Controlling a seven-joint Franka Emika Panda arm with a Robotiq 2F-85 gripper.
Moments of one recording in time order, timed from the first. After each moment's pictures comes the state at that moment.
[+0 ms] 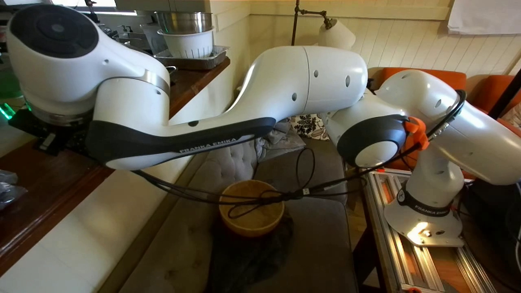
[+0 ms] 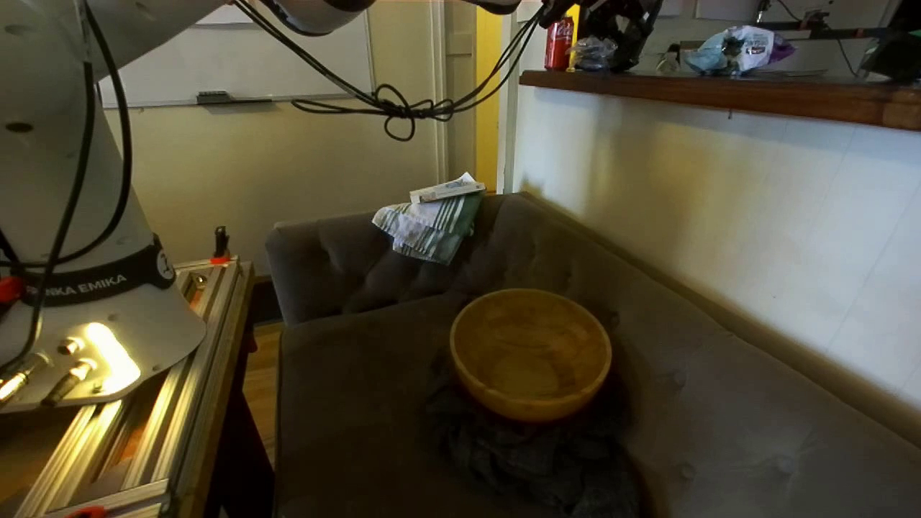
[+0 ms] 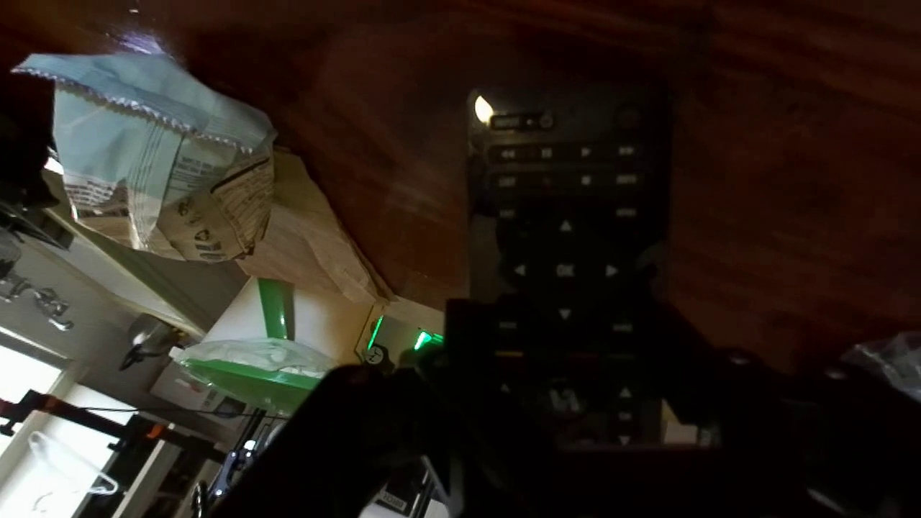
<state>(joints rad) 0.40 1.05 -0.19 -0.51 -0.47 2.19 0.38</state>
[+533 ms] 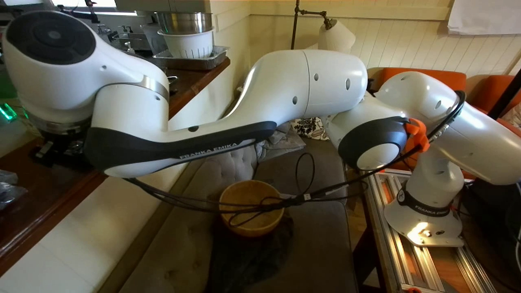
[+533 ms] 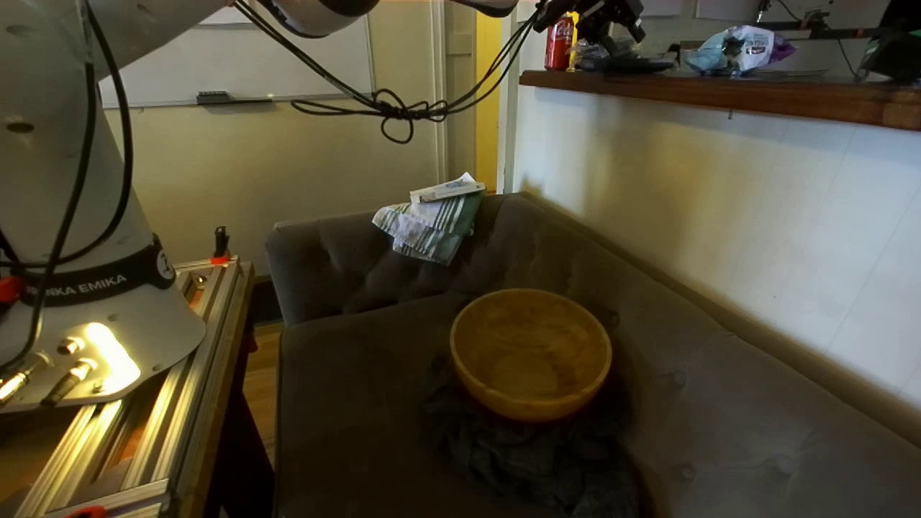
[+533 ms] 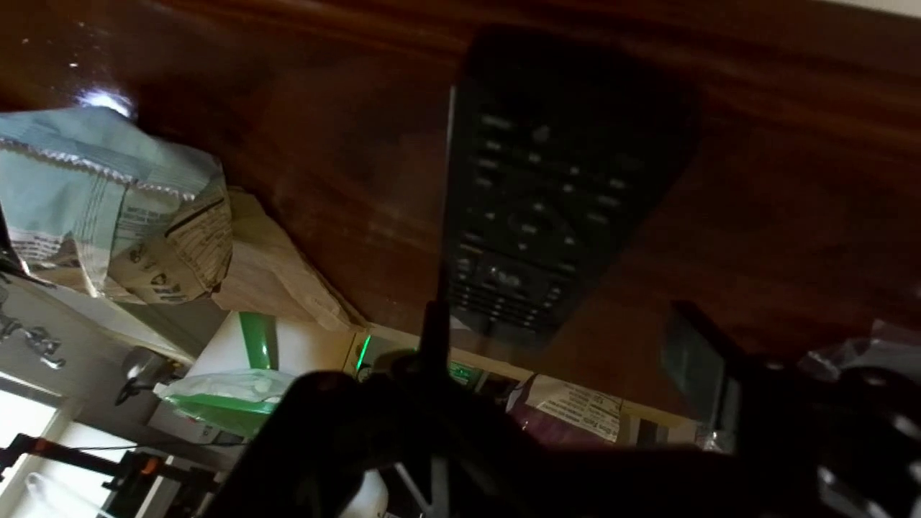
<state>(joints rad) 0.41 1.06 -0.17 -0.51 -0.46 2.17 0.43</state>
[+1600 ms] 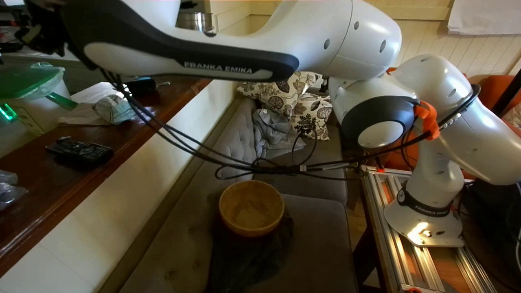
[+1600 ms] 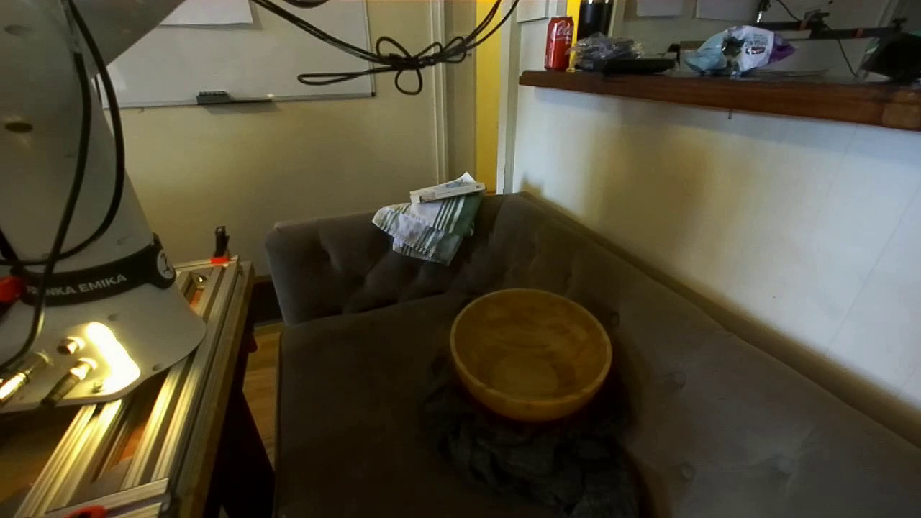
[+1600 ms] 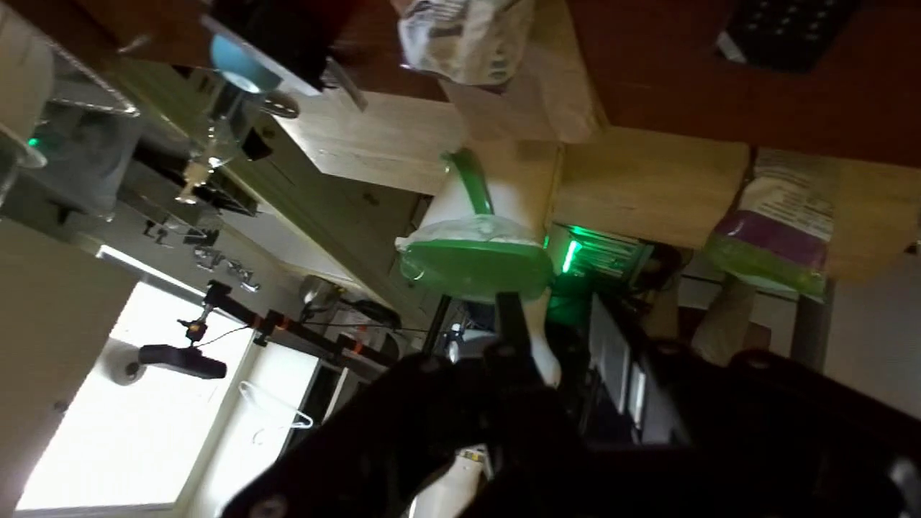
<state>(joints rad) 0.40 0.92 -0.31 -0.36 -0.45 1.98 0.43</state>
